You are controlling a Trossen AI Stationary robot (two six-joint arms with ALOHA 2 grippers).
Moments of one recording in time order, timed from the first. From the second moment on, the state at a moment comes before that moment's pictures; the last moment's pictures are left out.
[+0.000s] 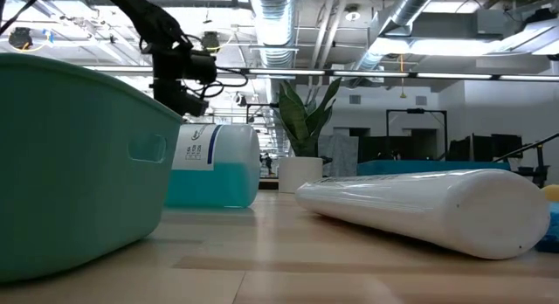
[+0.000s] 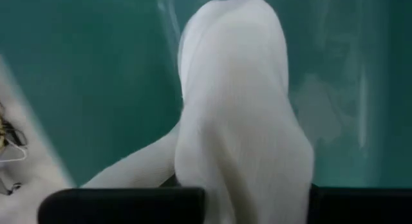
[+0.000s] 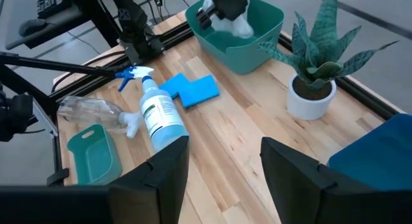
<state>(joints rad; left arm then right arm) 0.79 1.60 1.10 -0.80 -0.29 0.97 0.37 1.10 1.51 -1.12 0.59 0.72</state>
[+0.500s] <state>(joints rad) 0.76 1.60 0.99 -0.70 -0.26 0.95 0.38 1.10 1.51 -1.12 0.60 0.73</state>
